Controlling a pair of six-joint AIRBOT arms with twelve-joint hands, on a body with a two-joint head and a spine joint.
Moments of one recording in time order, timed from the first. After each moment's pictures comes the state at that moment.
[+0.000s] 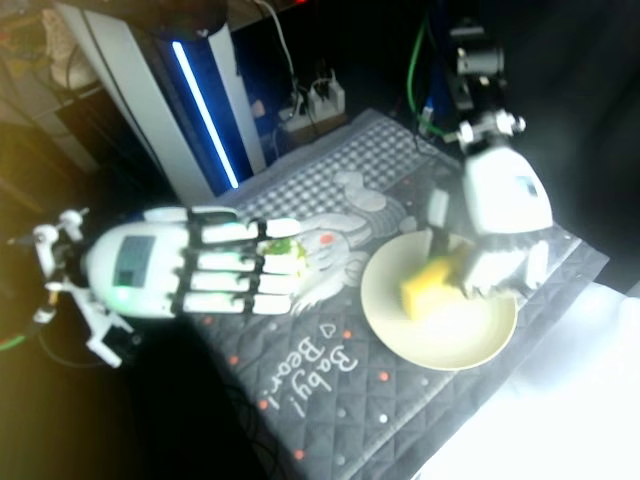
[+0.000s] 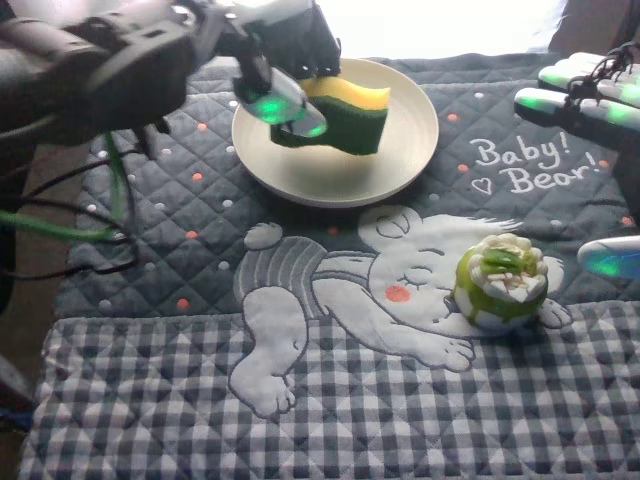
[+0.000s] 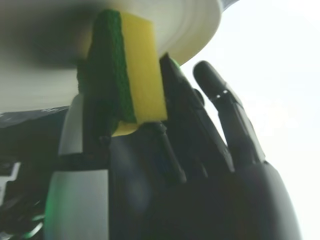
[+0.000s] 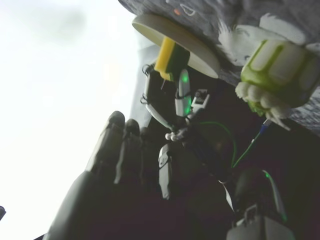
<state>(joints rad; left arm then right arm) 0.38 -1.29 1.48 -0.04 -0.27 1.08 -0.91 -0.93 1.25 -0.18 1.15 -0.48</state>
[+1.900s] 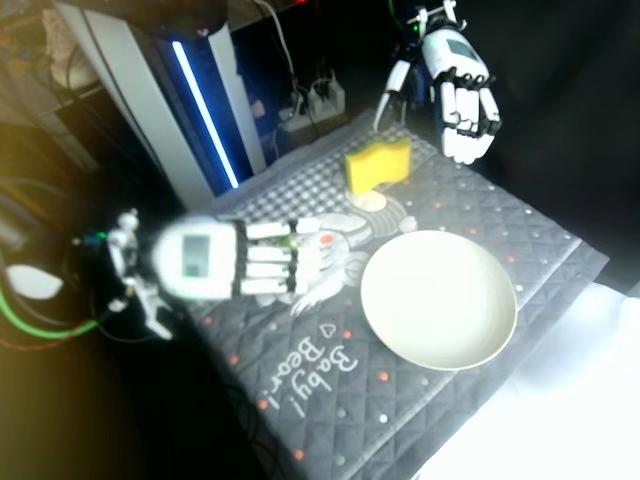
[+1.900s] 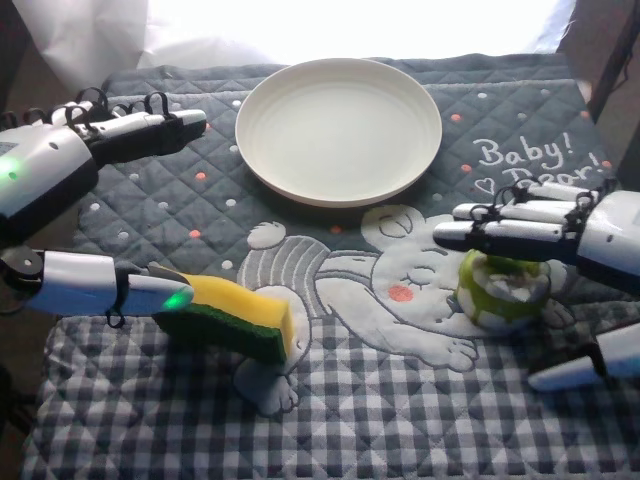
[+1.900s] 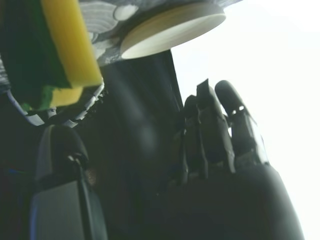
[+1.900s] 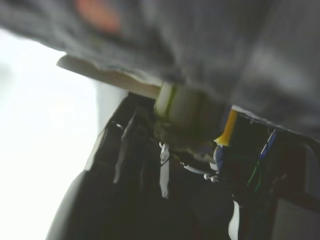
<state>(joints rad) 1.00 -0.80 0.93 -0.18 -0.96 0.96 -0.90 -1.09 1.30 -0.31 0.99 -0.37</state>
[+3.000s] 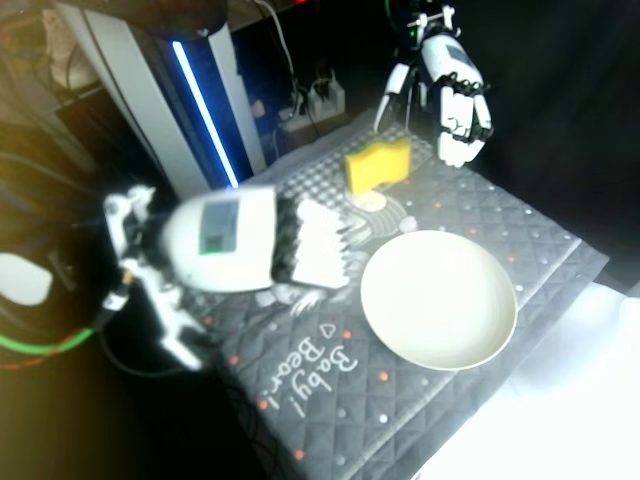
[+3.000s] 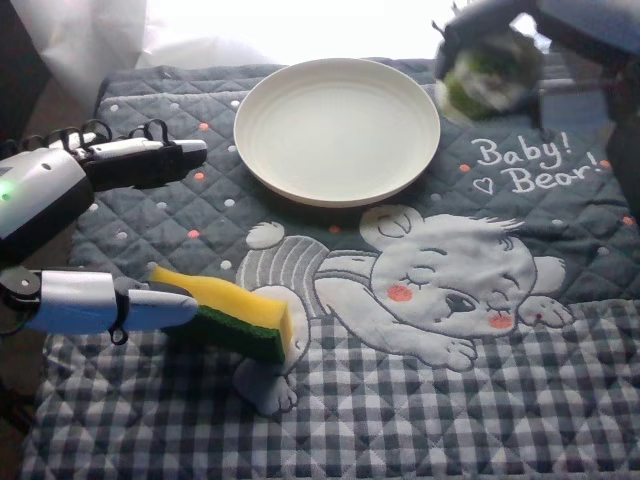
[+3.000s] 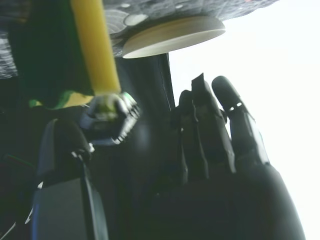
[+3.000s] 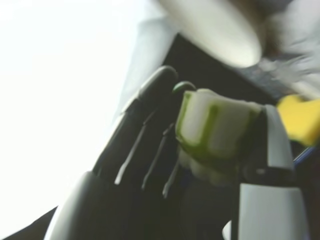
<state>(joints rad) 1.07 -0.82 0.92 -0.21 -1.04 0.87 -0.41 -1.16 1.45 -0.41 0.89 -0.44</state>
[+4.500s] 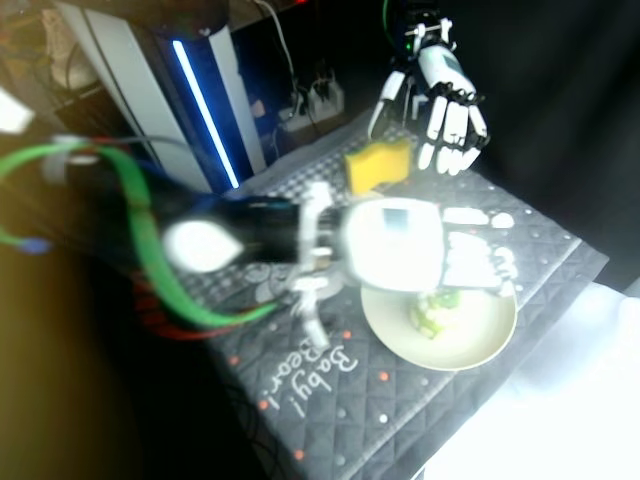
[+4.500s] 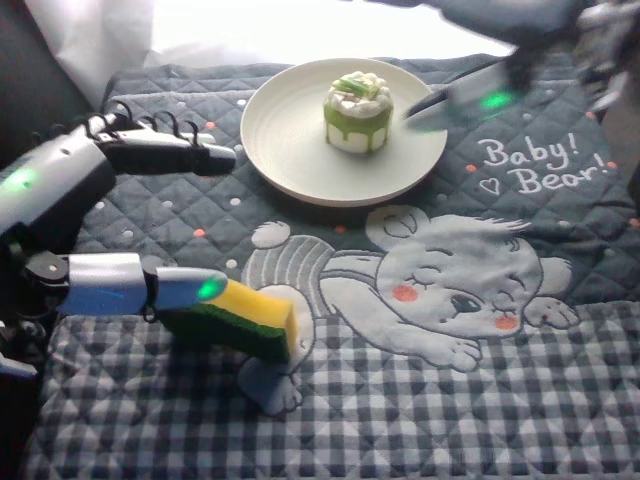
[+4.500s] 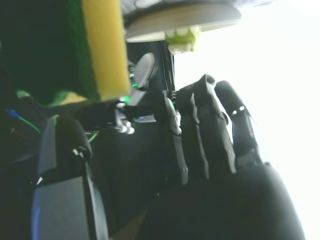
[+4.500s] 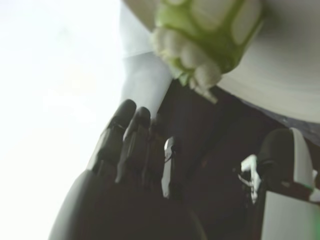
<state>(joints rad) 1.05 -0.90 0.96 -0.23 -1.13 0.82 -0.30 -1.25 1.55 -0.47 0.57 -0.43</state>
